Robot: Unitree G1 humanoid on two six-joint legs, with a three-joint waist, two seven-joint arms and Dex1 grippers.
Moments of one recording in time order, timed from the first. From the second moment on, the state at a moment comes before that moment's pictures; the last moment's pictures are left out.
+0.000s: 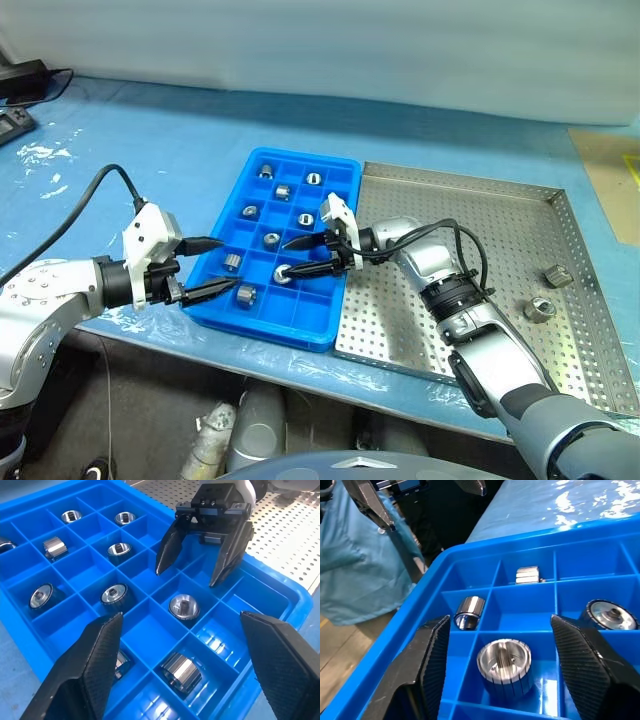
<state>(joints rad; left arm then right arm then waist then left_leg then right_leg) -0.10 0.87 0.26 -0.47 -0.62 0.71 -0.98 -0.77 -0.22 0.28 0.49 0.24 0.33 1.26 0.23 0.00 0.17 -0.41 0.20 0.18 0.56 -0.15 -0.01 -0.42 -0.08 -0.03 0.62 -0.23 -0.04</state>
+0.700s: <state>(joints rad) -0.62 0.55 -0.17 0.03 -0.43 0.45 -1.14 -0.53 -0.47 0.00 0.11 0.33 0.50 1.00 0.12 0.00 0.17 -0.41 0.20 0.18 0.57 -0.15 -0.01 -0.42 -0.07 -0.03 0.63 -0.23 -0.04</state>
